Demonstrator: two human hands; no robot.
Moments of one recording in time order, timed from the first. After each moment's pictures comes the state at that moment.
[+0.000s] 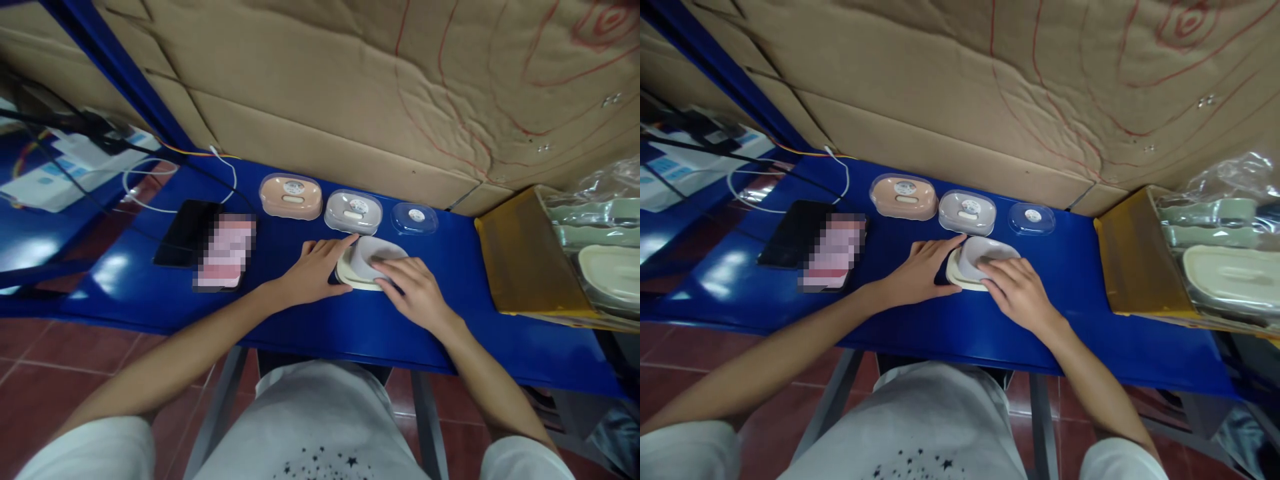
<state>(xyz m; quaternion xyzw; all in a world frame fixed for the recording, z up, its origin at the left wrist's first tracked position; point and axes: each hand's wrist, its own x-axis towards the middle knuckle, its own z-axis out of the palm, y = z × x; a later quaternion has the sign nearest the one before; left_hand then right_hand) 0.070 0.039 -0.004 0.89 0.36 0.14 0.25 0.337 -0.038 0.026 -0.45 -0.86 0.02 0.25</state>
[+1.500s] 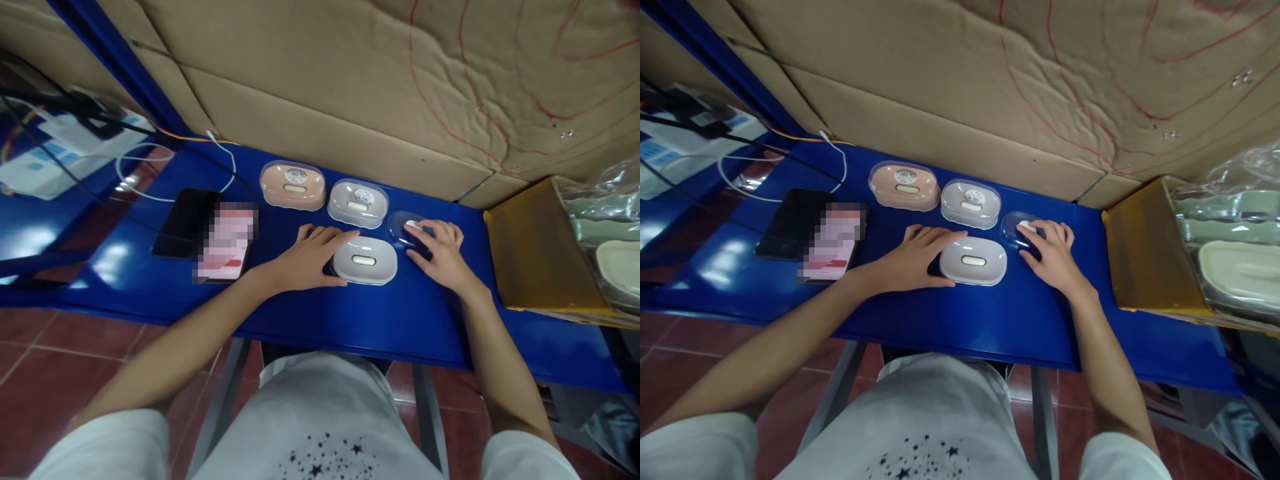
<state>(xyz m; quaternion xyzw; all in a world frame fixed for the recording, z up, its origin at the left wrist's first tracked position) 0.051 0.053 0.000 0.91 0.33 0.11 0.22 0.420 0.012 -0.007 -0.57 -0.81 -0.01 0.15</state>
